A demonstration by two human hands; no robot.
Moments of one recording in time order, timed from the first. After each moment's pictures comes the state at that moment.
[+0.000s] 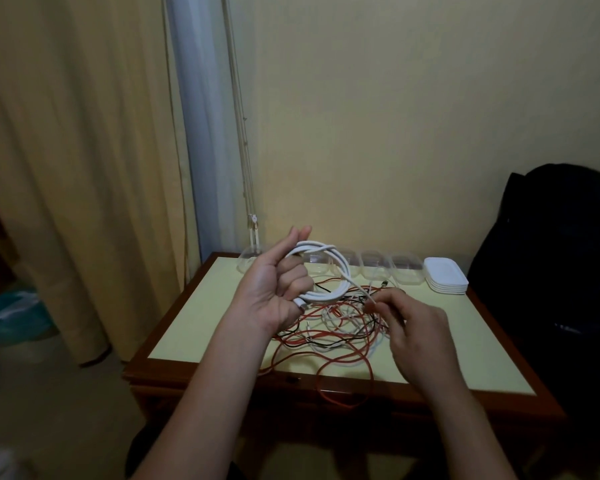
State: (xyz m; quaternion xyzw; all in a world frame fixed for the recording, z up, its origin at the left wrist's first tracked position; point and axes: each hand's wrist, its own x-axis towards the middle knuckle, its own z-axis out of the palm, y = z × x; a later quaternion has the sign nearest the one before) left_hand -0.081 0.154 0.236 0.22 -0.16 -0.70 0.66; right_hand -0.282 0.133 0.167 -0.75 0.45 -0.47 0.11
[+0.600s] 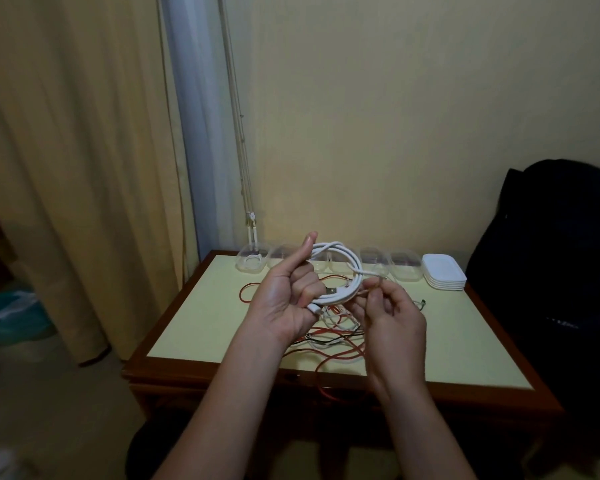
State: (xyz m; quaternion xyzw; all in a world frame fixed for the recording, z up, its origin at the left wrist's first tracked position) left_hand -0.104 0.152 0.224 0.21 -0.13 -0.70 0.67; right_hand -0.226 0.159 0.183 -0.38 0.37 -0.67 0.53
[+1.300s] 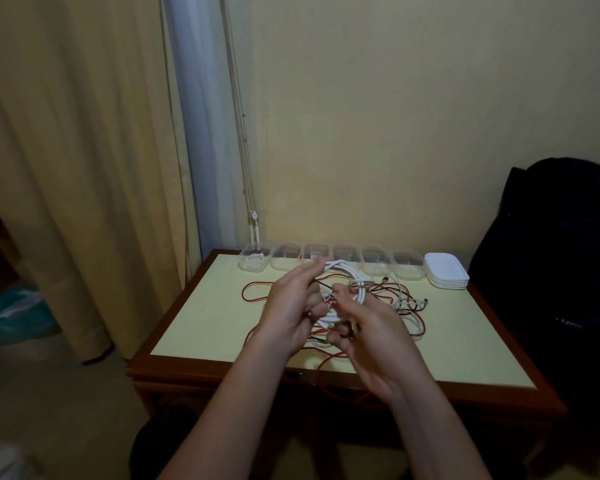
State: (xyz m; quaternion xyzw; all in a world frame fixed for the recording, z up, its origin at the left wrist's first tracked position) left_hand -0.107 0.140 0.193 0.39 -0.26 -0.59 0.66; right_hand -0.224 0.160 0.185 -0.41 0.35 -0.48 0.69
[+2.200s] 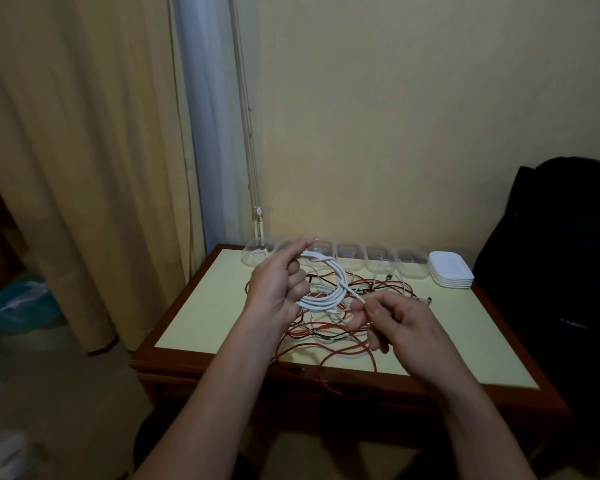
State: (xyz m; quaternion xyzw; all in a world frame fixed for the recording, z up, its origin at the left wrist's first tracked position) left_hand -0.084 0.136 0.206 0.36 -0.21 -0.56 0.71; right_hand -0.277 0.145 0.176 -0.69 0.37 -0.40 0.47
